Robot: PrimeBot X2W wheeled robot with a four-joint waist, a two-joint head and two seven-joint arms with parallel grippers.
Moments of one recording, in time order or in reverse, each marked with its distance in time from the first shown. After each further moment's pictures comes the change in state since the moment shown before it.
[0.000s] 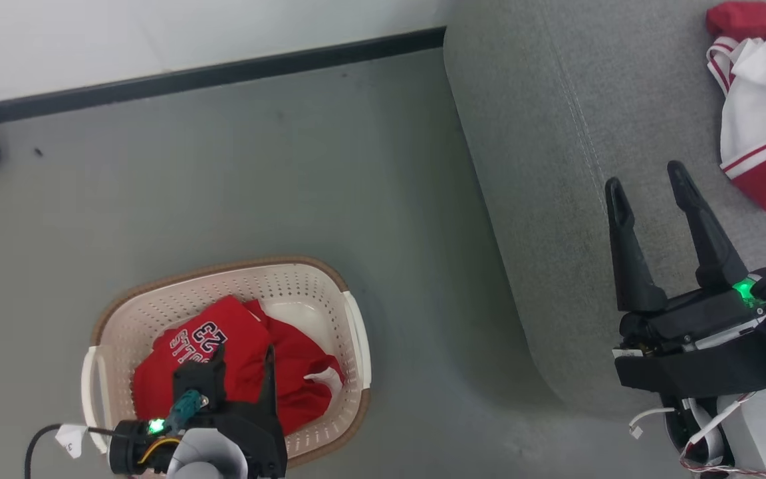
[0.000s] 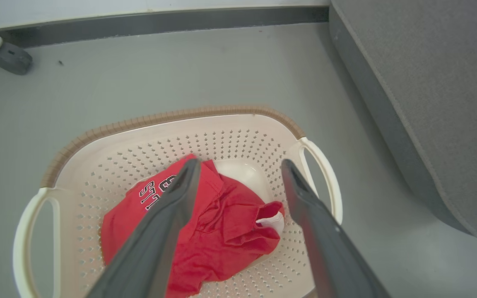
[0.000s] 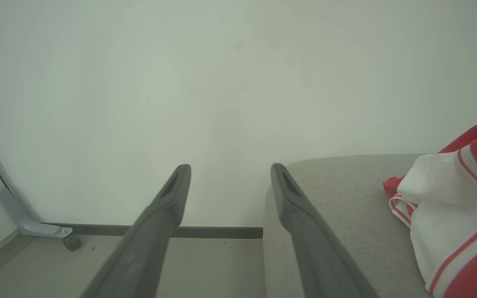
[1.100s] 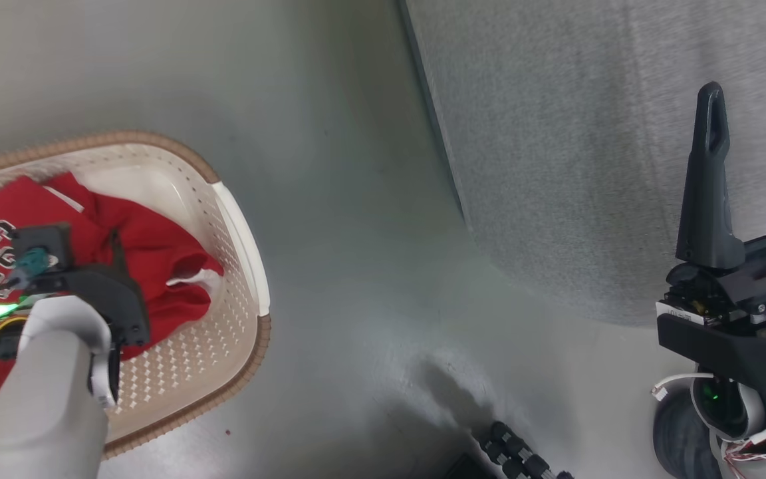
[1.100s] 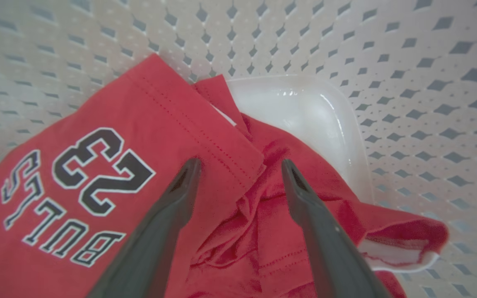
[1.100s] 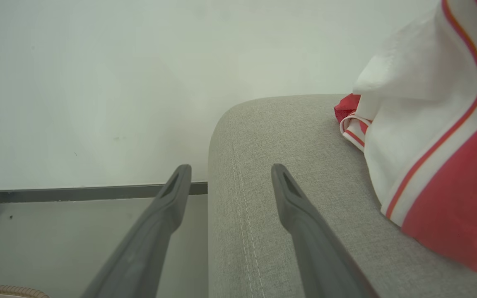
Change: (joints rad) left arm -0.401 0.168 0.127 0.305 0.008 0.000 0.088; right arm -0.078 0.040 -0.068 -0.231 0.021 -0.036 -0.028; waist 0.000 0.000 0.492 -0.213
